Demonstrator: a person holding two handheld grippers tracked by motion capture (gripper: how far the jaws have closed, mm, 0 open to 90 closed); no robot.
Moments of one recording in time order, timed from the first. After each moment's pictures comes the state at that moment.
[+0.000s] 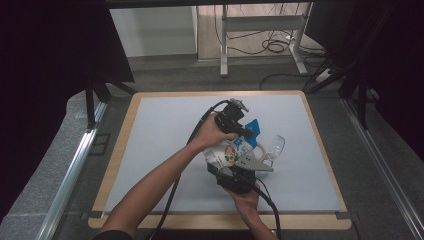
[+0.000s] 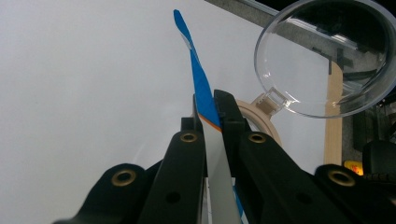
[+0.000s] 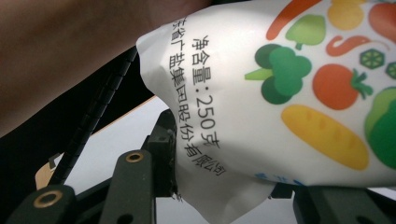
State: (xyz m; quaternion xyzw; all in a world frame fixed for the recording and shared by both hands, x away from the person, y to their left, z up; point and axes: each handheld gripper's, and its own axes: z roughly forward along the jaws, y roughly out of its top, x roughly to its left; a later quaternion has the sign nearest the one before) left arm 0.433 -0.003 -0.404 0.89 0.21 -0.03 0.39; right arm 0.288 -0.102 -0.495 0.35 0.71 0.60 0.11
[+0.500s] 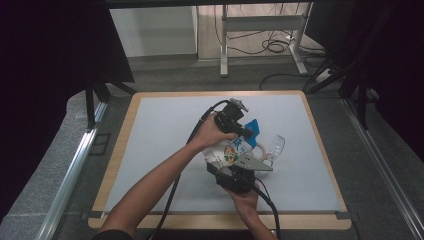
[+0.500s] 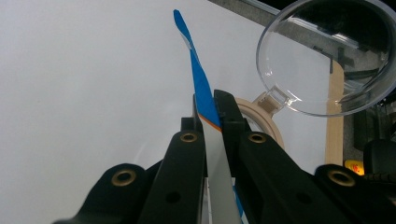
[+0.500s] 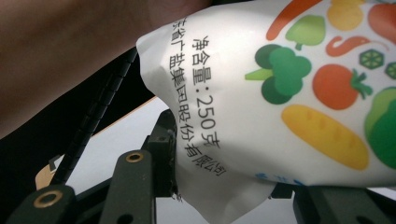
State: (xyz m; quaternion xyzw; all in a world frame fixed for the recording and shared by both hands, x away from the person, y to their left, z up) left arm 0.433 -0.002 -0.404 0.90 0.21 -0.03 0.39; right arm 0.288 -0.100 -0.495 0.35 0.71 0.60 0.11
